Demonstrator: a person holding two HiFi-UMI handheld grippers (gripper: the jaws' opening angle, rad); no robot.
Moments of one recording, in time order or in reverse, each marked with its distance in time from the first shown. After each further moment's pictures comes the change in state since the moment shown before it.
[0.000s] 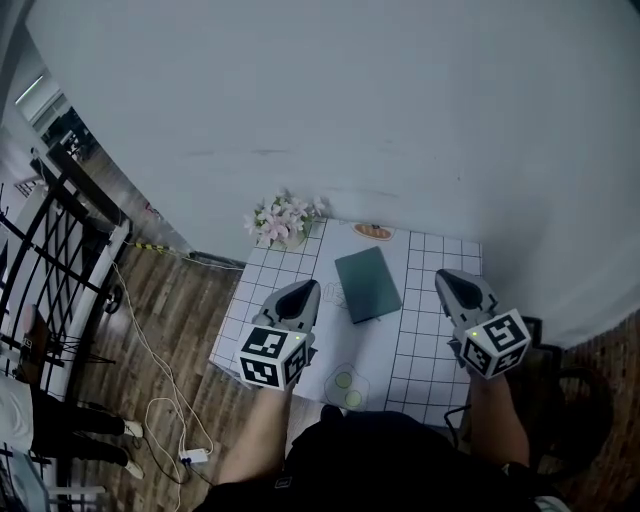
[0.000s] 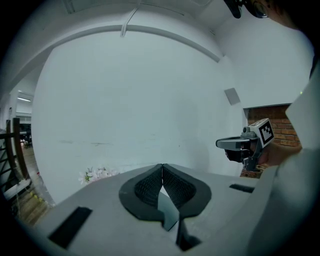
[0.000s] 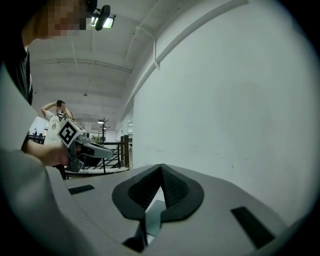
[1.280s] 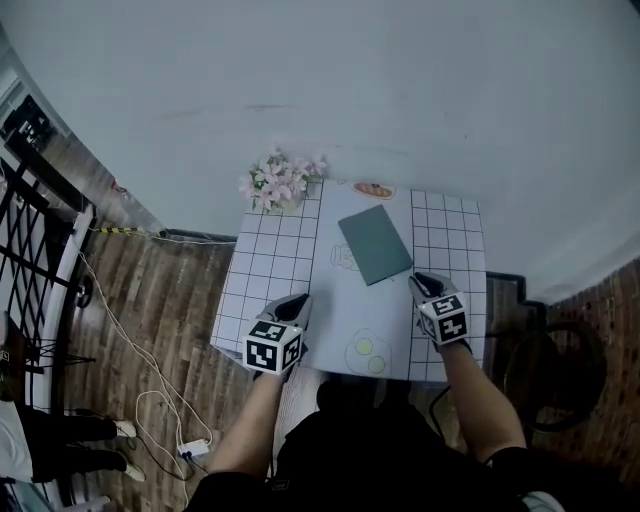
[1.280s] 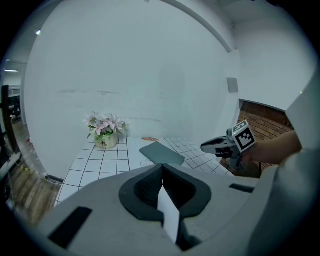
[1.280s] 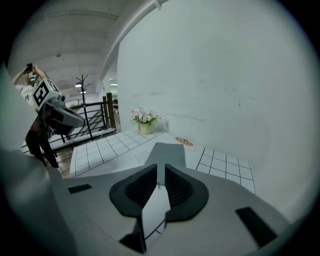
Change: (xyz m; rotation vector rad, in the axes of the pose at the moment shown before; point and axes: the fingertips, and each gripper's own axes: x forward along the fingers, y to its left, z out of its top) left arm -0.037 0.077 -0.191 -0.126 0.293 -0.156; right arm 0.068 0.064 -0.219 0.008 0.495 -0.210
